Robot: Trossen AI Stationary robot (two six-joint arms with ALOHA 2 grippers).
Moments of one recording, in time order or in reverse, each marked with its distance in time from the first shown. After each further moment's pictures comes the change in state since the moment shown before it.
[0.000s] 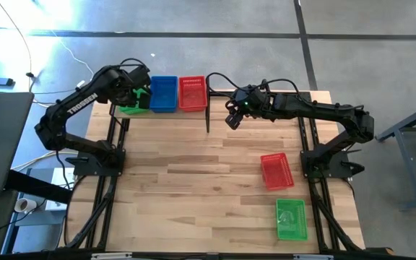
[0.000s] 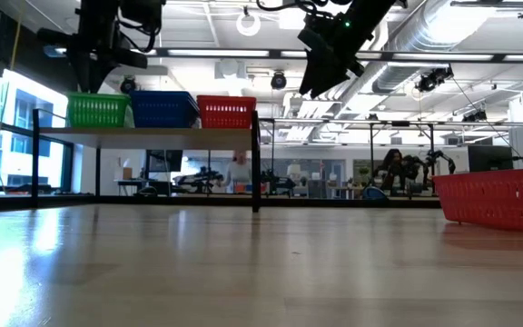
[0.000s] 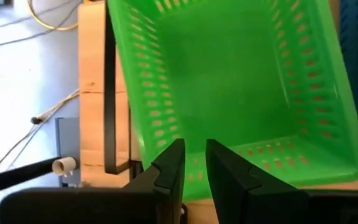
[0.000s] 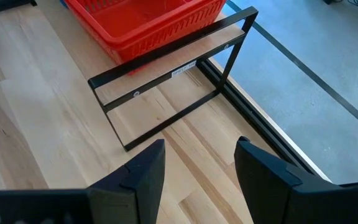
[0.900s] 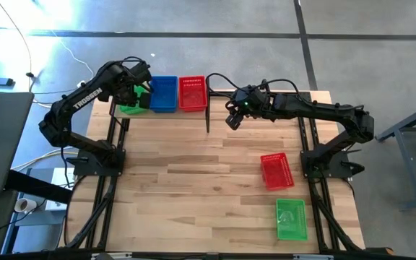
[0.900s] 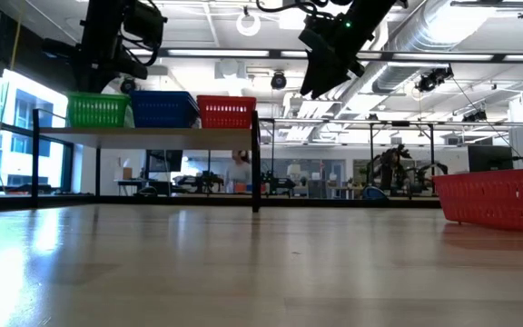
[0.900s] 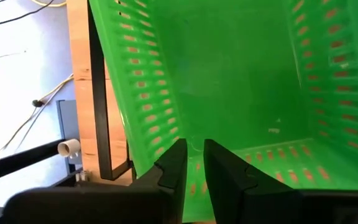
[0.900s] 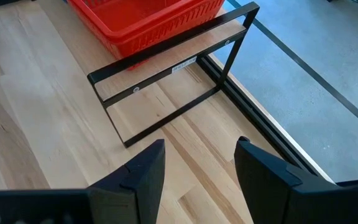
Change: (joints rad) left arm 0.072 0.061 0.000 -0.001 0.080 0.088; right arm 0.000 0.000 0.000 -0.013 -0.003 -0.001
